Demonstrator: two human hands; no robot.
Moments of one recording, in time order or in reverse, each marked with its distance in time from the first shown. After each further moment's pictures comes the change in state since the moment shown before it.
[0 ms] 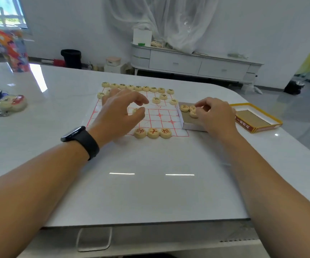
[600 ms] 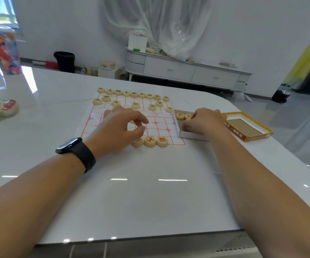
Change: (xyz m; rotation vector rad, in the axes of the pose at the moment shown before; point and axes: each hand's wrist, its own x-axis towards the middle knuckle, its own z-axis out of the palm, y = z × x) left_hand -0.006 -0.005 0.001 -0.037 -0.198 -0.021; right_hand 0.045 -0.003 0.020 -0.511 -0.374 0.263
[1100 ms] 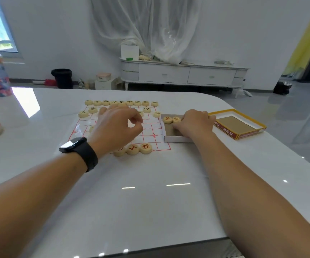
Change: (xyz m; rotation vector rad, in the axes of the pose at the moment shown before) left_hand 0.045 0.036 0.023 0.235 0.095 0.005; right_hand 0.005 0.016 0.007 0.109 0.155 -0.067
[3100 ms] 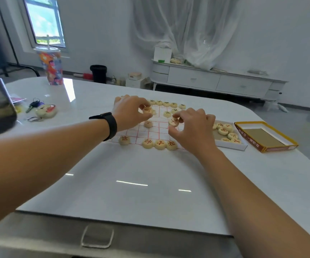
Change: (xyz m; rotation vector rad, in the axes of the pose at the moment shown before) left_hand 0.015 -0.056 -0.024 0.131 -0.042 -0.168; right_hand -0.066 -0.057 0.001 0.138 0.357 -0.527
